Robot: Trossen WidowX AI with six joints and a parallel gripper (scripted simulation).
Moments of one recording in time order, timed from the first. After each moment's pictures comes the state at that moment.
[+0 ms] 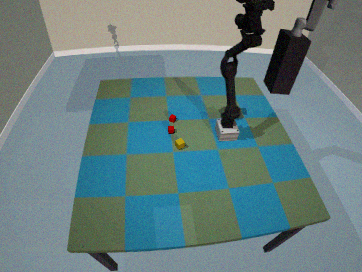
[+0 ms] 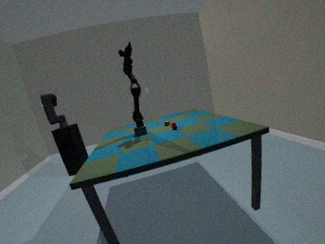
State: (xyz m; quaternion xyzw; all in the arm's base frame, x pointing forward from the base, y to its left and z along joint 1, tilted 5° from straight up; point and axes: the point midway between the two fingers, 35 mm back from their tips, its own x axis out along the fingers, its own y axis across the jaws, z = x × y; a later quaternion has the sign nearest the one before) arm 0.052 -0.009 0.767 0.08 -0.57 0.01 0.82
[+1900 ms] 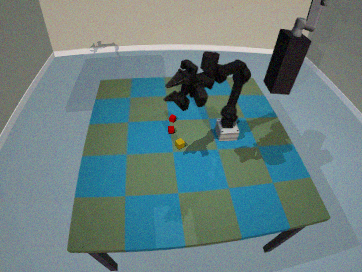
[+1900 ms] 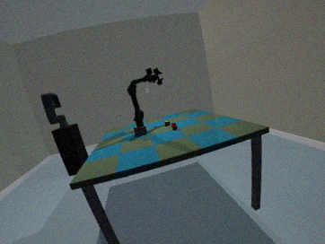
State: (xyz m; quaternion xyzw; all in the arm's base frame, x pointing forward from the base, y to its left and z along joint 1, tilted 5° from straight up) arm 0.331 0.274 0.505 -0.68 -0.26 0.16 0.67
